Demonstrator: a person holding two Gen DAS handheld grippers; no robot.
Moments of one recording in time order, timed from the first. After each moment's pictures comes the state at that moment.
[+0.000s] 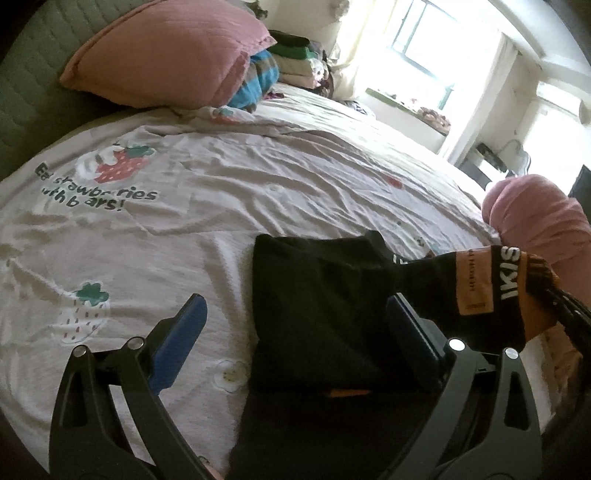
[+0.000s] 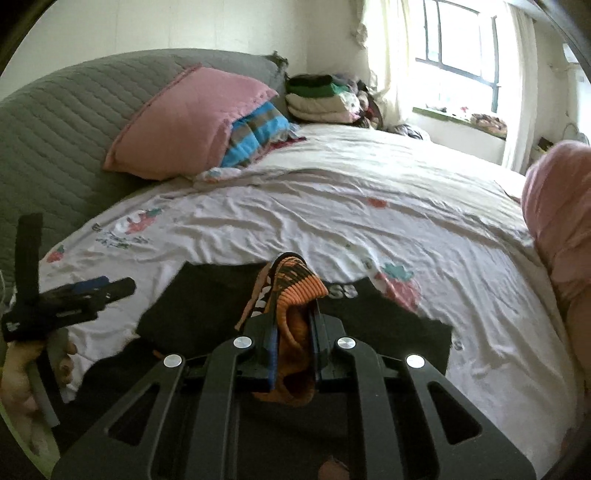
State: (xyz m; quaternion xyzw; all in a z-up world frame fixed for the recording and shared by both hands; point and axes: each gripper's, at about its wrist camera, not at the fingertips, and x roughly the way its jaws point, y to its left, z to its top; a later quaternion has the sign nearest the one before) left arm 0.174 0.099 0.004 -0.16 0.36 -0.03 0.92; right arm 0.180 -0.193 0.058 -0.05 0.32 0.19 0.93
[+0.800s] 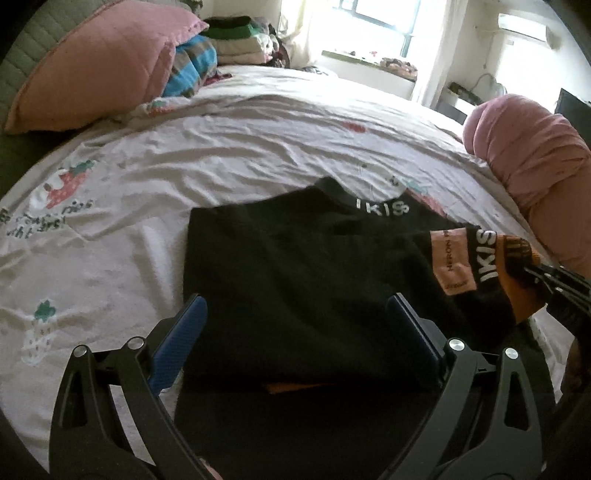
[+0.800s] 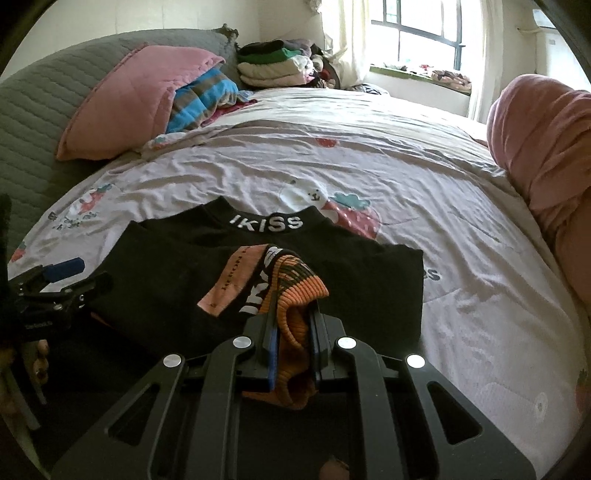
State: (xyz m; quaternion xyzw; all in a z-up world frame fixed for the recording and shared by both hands) left arm 0.192 0.025 -0.023 -0.06 0.40 -0.08 0.91; right arm 0.184 -0.226 -0.005 -0.03 0.38 0.11 0.92
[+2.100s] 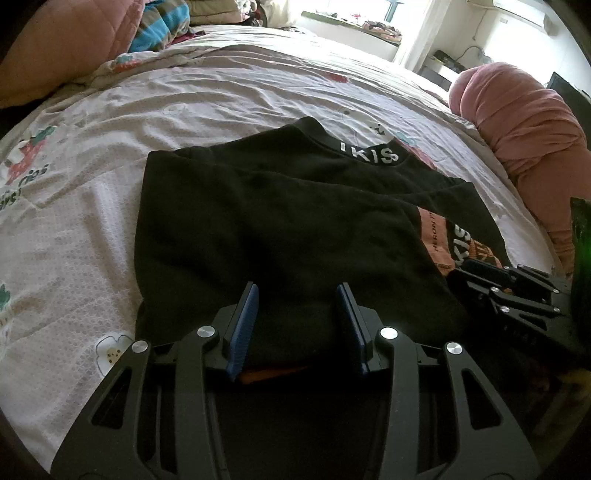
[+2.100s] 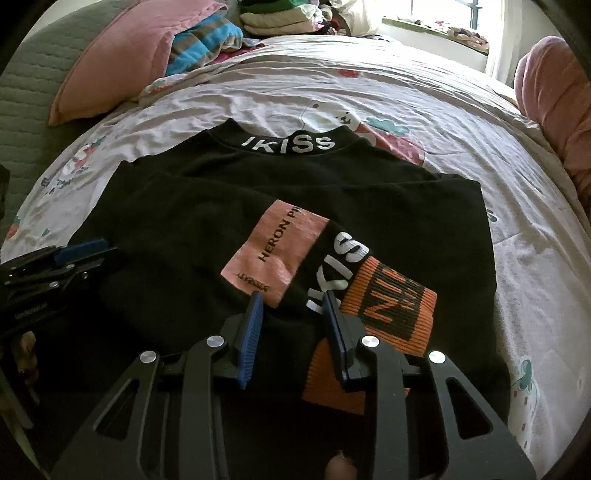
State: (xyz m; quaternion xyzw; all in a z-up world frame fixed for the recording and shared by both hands) left arm 0.202 0.015 -0.057 -0.06 0.47 -0.13 0.87; right arm 0.202 -0.196 -0.065 -0.03 0.47 0.13 0.87
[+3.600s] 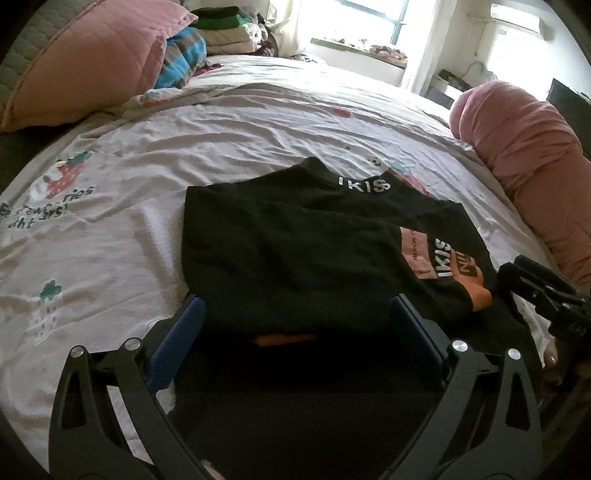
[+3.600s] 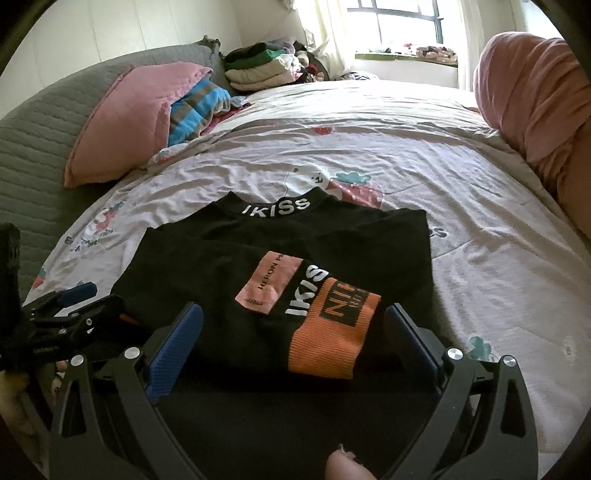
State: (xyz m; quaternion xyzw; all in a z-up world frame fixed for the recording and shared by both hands) left arm 0.164 0.023 -0.014 -0.05 0.42 -0.10 0.90; right arm 0.158 -0.236 -0.008 0.05 0.39 0.12 0.91
